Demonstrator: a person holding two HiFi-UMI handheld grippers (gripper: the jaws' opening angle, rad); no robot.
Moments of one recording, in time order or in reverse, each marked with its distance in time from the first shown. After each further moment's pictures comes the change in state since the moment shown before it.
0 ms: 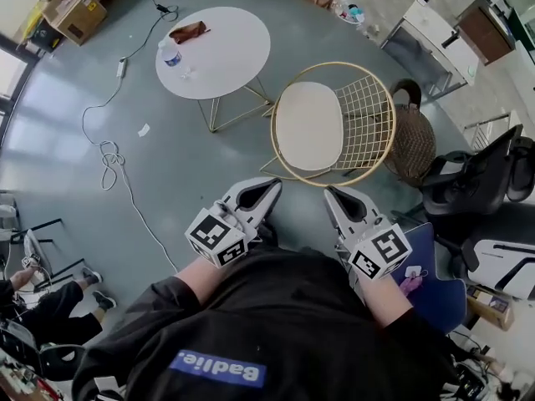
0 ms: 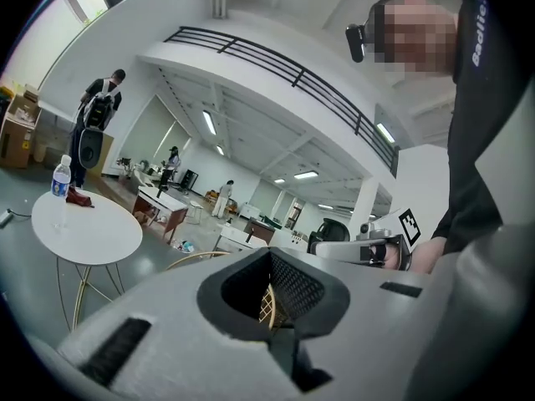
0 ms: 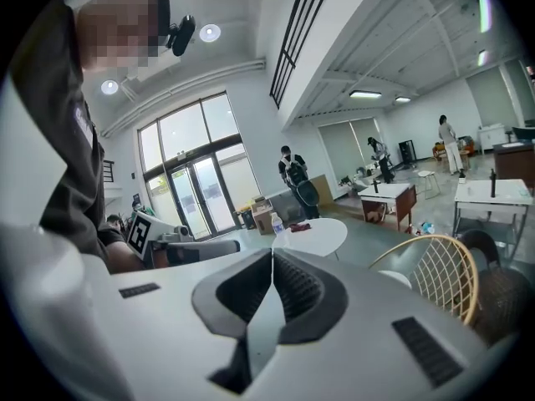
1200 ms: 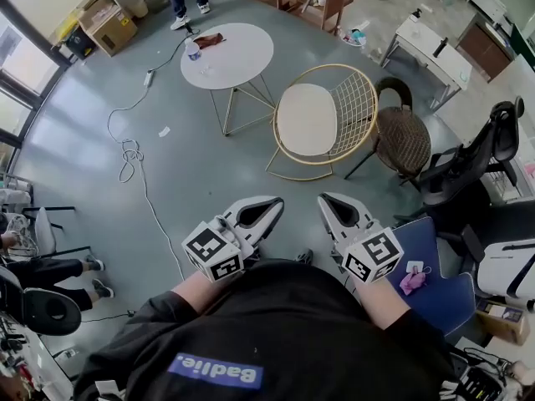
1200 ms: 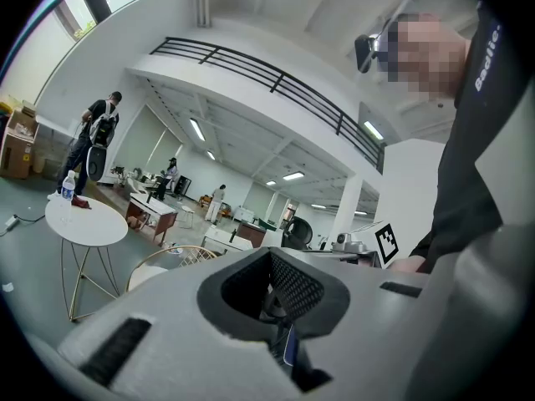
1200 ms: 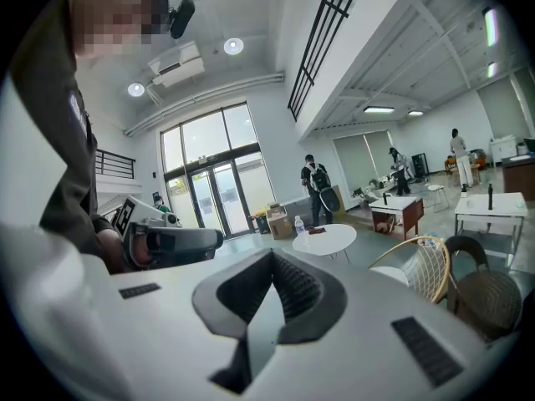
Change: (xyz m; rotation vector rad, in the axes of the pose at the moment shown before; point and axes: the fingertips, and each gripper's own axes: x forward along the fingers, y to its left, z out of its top) left arm -0.076 -0.217 -0.037 0.040 -0.022 -0.013; right arm -0.168 0.089 -0.048 -0.064 -0.062 0.064
